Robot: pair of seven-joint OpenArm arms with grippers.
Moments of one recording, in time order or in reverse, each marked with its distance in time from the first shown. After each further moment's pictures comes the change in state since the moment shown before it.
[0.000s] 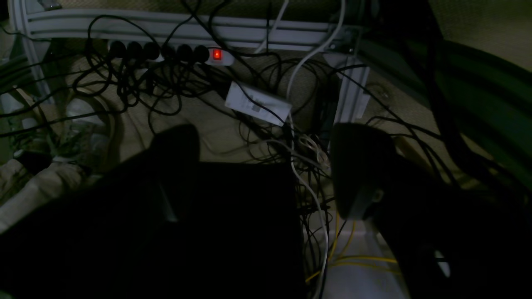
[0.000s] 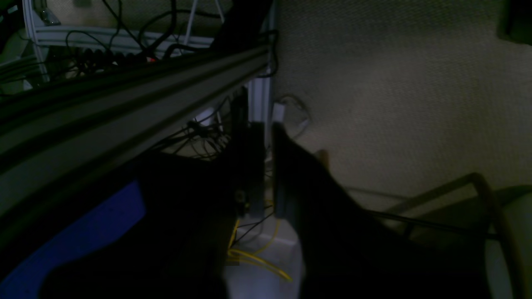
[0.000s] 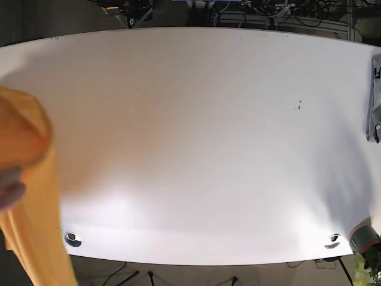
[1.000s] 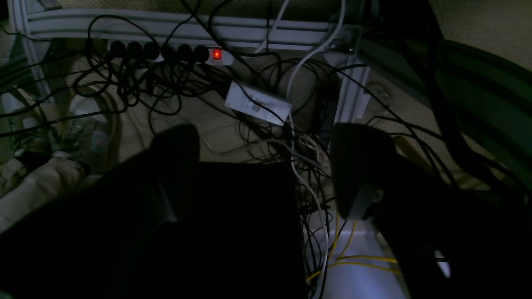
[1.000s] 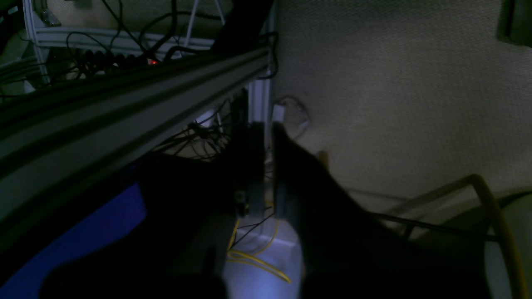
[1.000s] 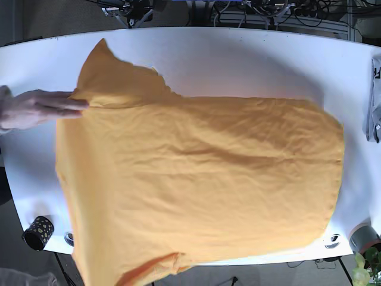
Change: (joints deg) left arm 0.5 0.0 0.0 1.2 0.0 0.0 0.2; right arm 0.0 0.0 0.0 0.3 0.0 0.0 0.0
